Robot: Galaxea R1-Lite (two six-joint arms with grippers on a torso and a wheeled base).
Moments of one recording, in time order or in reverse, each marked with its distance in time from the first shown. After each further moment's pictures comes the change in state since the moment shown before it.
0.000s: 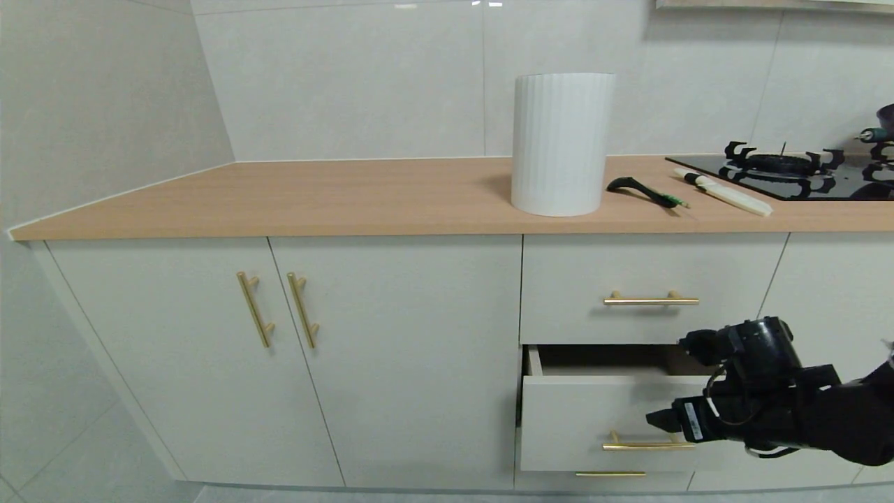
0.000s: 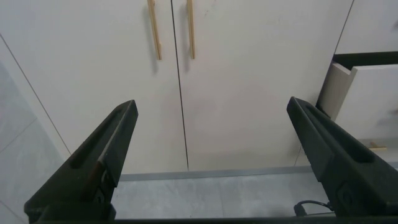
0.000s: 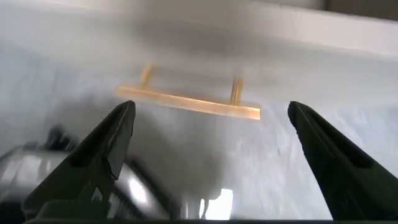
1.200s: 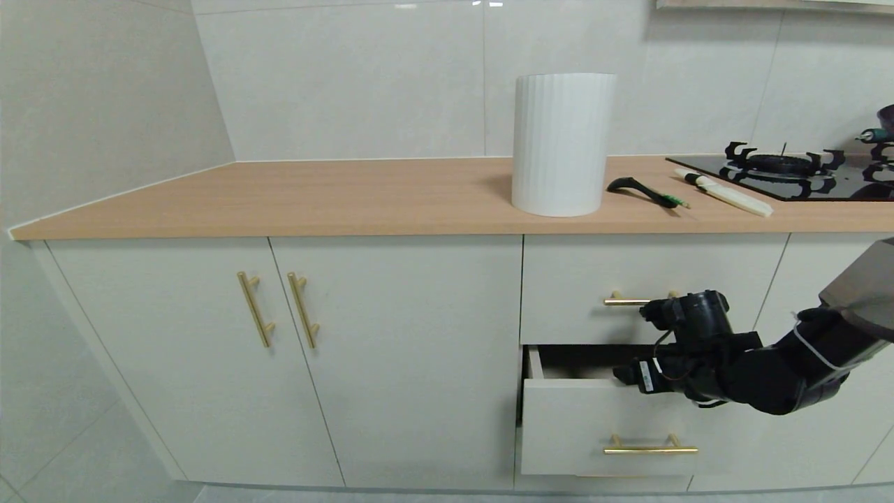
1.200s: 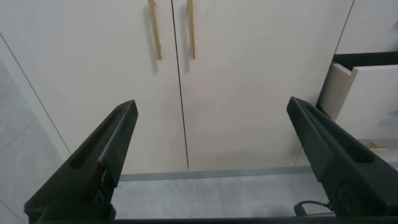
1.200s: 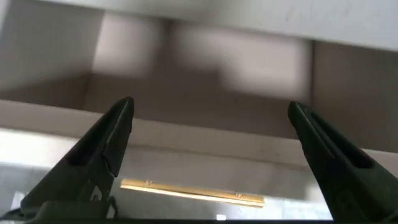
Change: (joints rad) left arm 0.000 0.000 0.000 0.000 0.000 0.000; right arm 0.033 0.226 -0.257 -0.033 -0.104 0.010
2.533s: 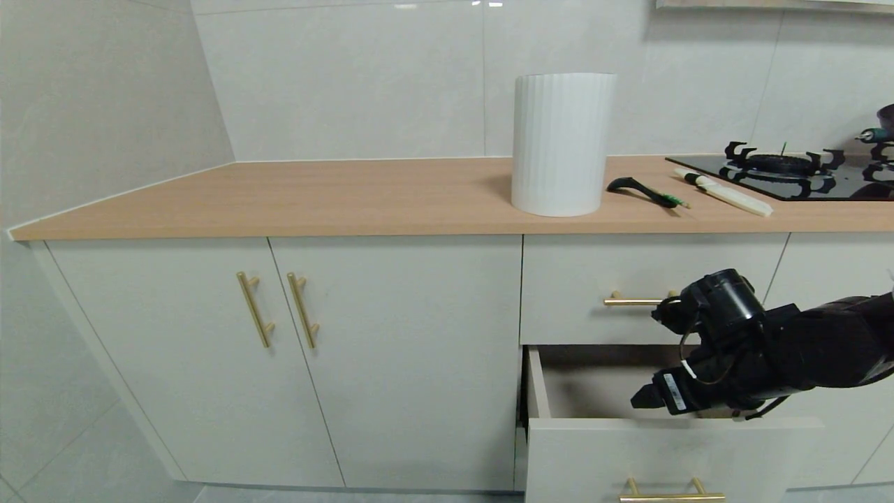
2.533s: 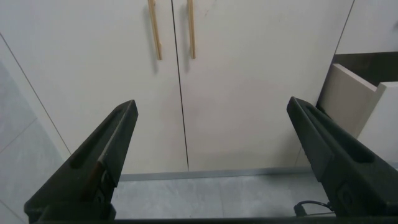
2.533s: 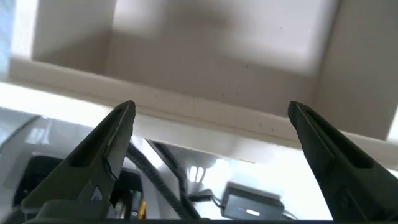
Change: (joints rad) left arm 0.000 0.000 0.000 0.000 0.000 0.000; right arm 0.044 -0.241 -0.073 0.530 0.080 0.025
